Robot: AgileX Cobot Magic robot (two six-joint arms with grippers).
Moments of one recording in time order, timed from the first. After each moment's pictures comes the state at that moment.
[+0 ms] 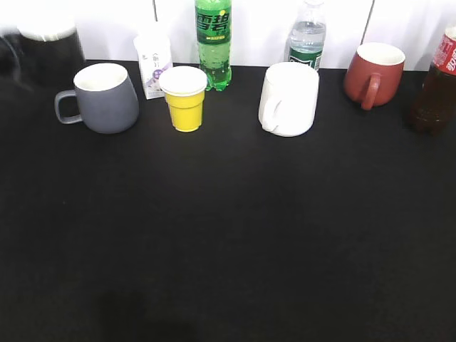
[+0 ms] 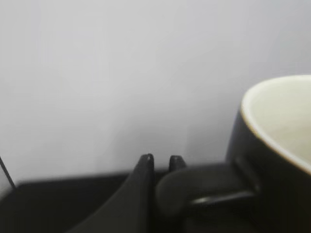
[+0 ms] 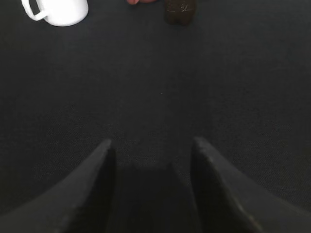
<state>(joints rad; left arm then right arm) 0.09 2.06 -1.16 0.19 -0.76 -0.05 0.04 -0.01 -0.53 0.04 1.09 -0.01</state>
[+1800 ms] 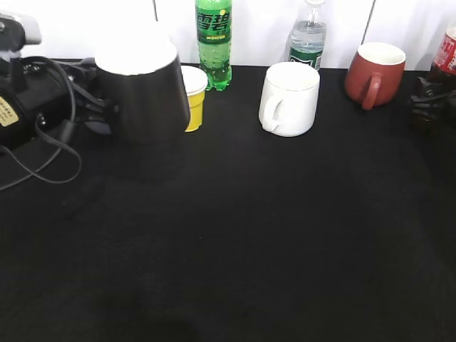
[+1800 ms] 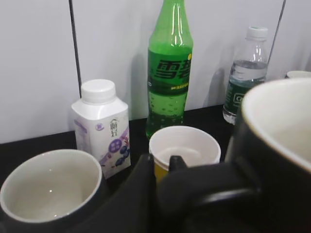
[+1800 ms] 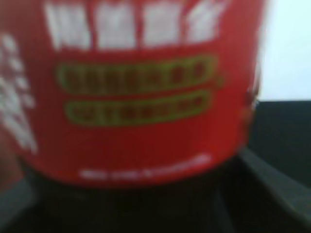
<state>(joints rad) -0.36 1.57 -0.58 0.23 -0.80 -0.20 -0.07 2.10 -0.83 0.03 -1.10 0.00</state>
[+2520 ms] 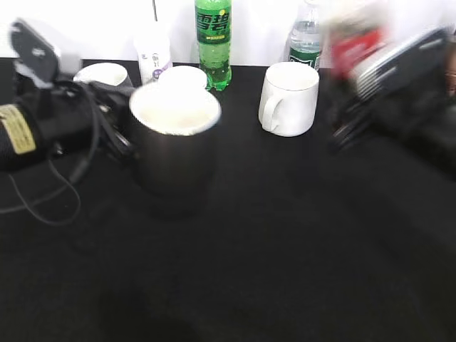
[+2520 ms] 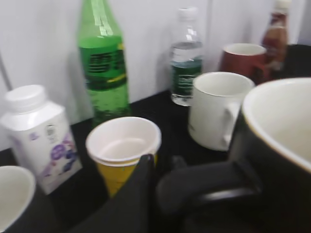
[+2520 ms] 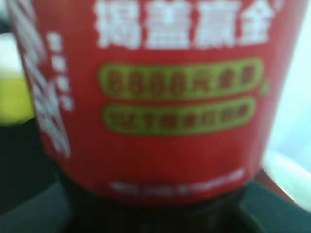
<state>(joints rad) -0.39 1.57 -0.58 0.61 -0.80 -0.30 0.40 1.61 -0.53 -0.10 -0.90 -0.36</state>
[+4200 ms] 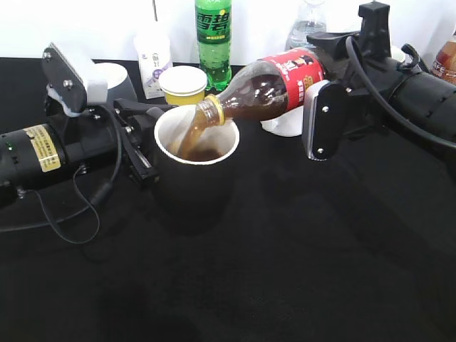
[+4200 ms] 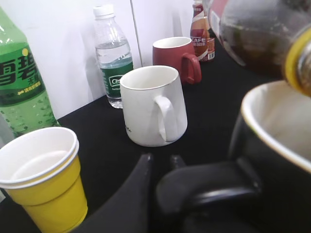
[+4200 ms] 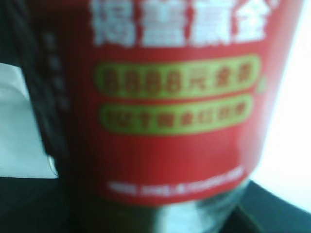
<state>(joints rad) -0.42 1.69 -0.58 0.61 -0.96 -0.19 0.47 1.61 -0.65 -0.01 -0.82 -1.59</state>
